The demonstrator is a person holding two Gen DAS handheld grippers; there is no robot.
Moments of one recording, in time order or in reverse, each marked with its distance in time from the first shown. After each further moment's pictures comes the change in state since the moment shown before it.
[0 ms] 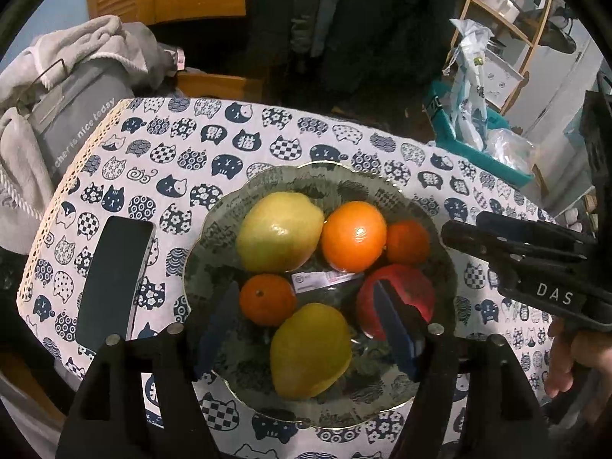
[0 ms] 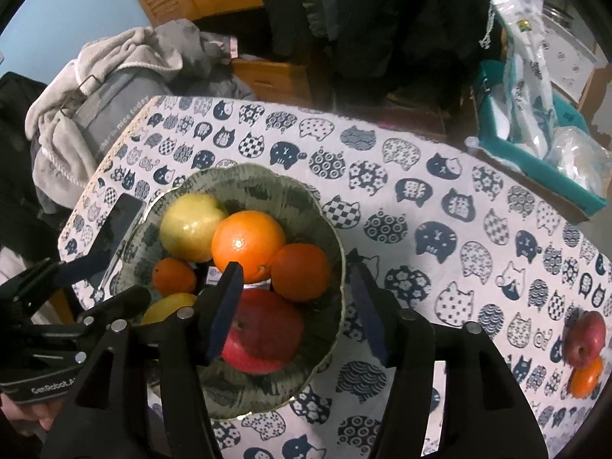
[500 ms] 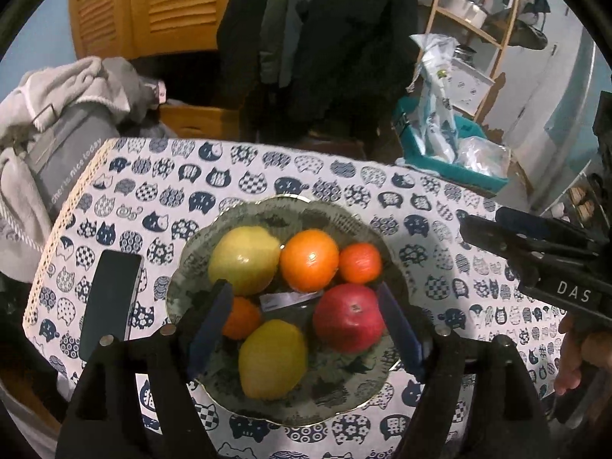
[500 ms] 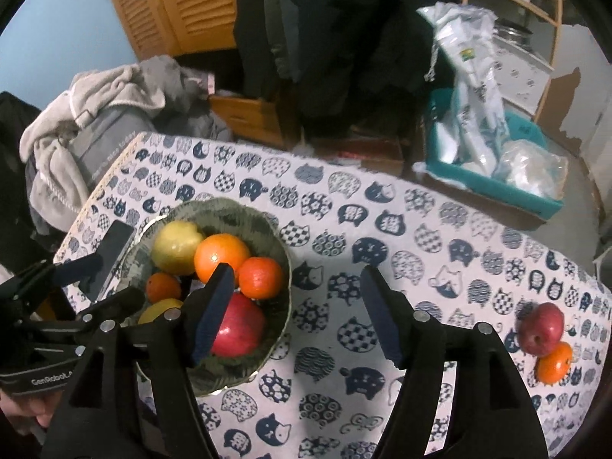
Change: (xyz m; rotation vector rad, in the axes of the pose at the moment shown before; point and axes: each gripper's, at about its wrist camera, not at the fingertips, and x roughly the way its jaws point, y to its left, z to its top) left arm -0.036 -0.038 0.009 0.072 -0.086 -0.031; right arm -0.068 -0.020 -0.007 0.029 -0.119 -0.094
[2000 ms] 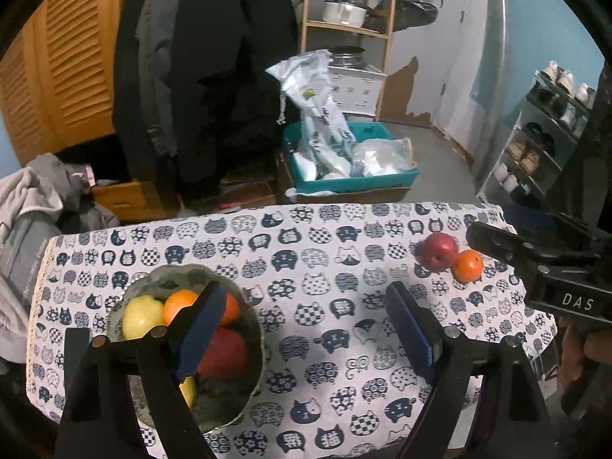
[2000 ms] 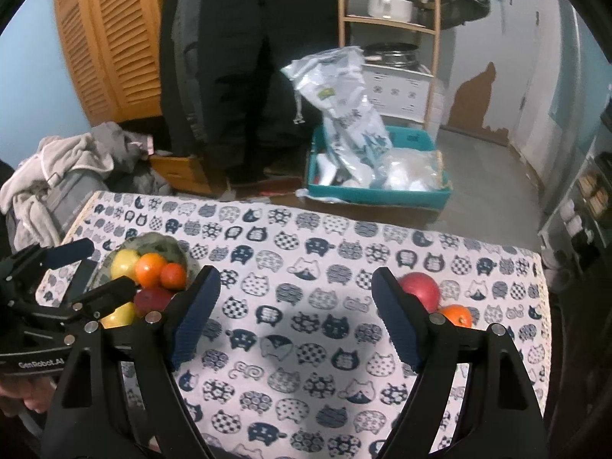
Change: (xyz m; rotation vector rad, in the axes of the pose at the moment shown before) left arm -0.052 -0.150 0.010 0.259 -0.098 -0.145; right arm -0.137 -0.105 -0.057 0.149 -0.174 -0.186
